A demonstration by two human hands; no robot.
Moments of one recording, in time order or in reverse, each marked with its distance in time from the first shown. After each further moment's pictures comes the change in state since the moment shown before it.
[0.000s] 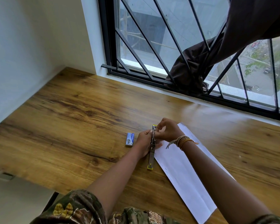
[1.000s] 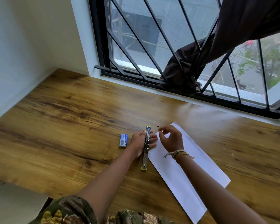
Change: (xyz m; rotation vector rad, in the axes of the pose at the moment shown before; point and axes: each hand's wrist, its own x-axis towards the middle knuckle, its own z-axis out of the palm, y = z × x) left_hand 0.002 -0.001 0.001 -0.034 0.015 -0.025; right_hand -0.035 0.038 0.026 0.145 0.521 0.014
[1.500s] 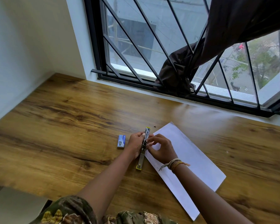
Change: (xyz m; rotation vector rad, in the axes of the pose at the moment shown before) left_hand 0.005 -0.008 -0.004 0.056 0.020 0.098; right_hand -0.037 -0.019 -0.003 0.062 -0.269 -0.077
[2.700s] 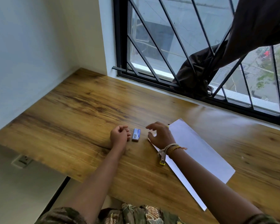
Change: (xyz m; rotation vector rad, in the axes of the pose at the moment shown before) left_hand -0.047 0.036 -0.085 0.178 0.638 0.282; right_hand 0.037 -0.056 0.023 -0.138 -0.101 -0.071
